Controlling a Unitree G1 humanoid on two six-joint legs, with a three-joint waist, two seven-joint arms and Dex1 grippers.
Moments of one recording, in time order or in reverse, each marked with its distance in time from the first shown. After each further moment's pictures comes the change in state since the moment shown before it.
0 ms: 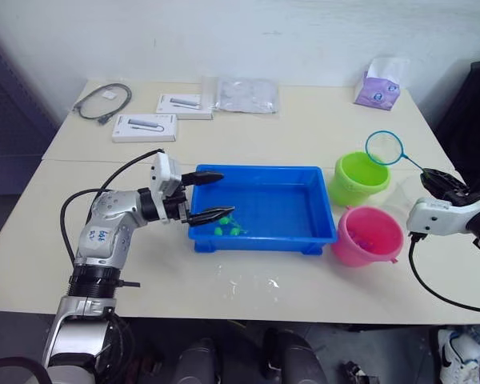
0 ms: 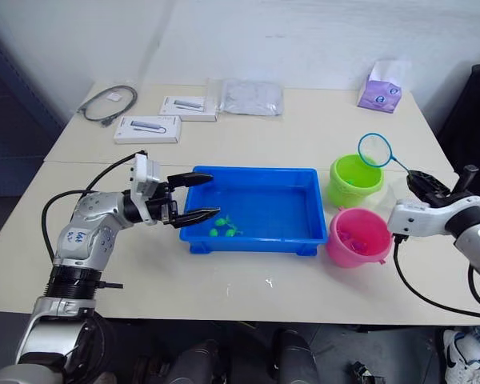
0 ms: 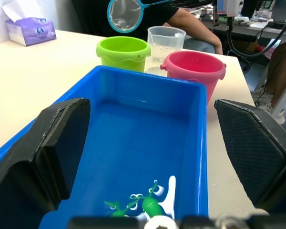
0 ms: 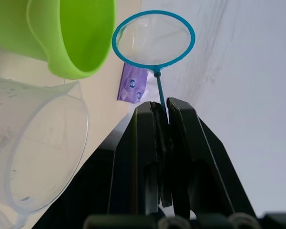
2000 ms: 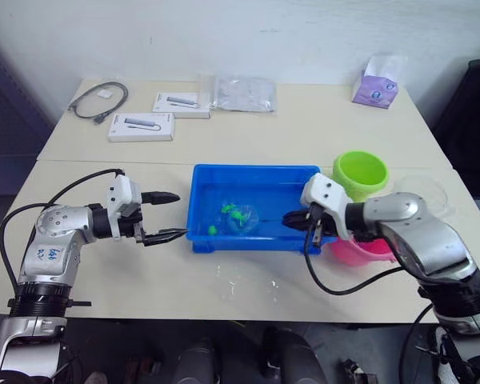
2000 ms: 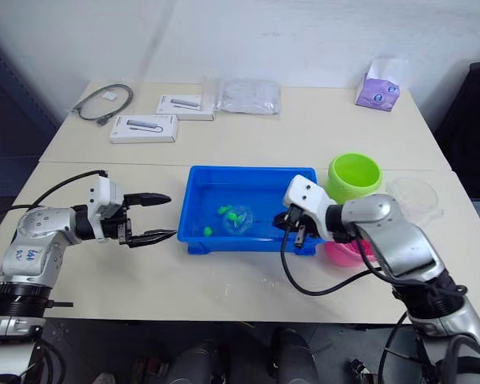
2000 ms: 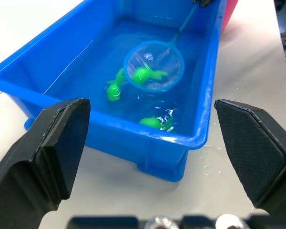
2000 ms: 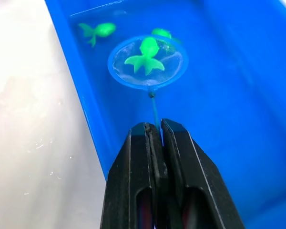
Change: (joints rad) left arm 0.147 0.246 0.057 0.044 0.026 -0.098 -0.089; right arm -0.465 0.348 0.396 -0.337 0.868 1.078 0.734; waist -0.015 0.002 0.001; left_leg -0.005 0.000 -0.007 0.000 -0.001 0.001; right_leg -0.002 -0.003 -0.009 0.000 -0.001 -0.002
